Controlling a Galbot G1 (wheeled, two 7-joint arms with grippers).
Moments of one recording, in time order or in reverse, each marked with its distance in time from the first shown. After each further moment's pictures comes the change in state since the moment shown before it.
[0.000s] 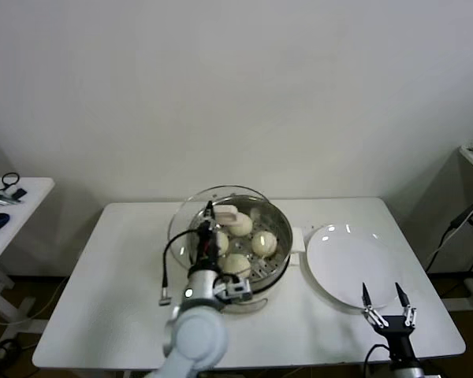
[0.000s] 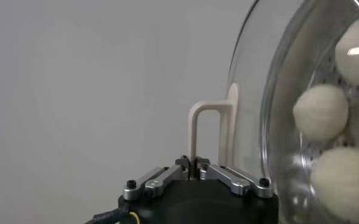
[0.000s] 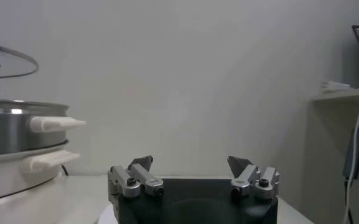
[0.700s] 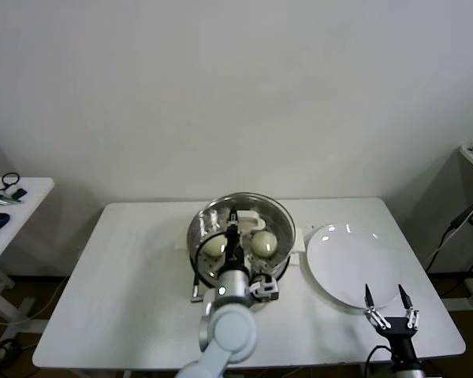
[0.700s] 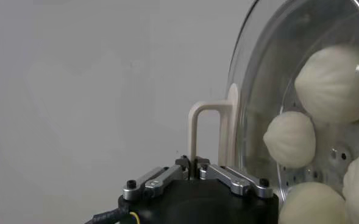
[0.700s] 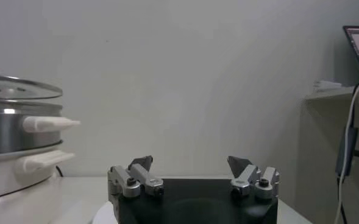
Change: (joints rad) left arm -0.040 -0.107 0.055 0.169 0.109 0.010 -0.013; right arm -0.001 0.003 0.002 -0.012 0.009 0.016 0.006
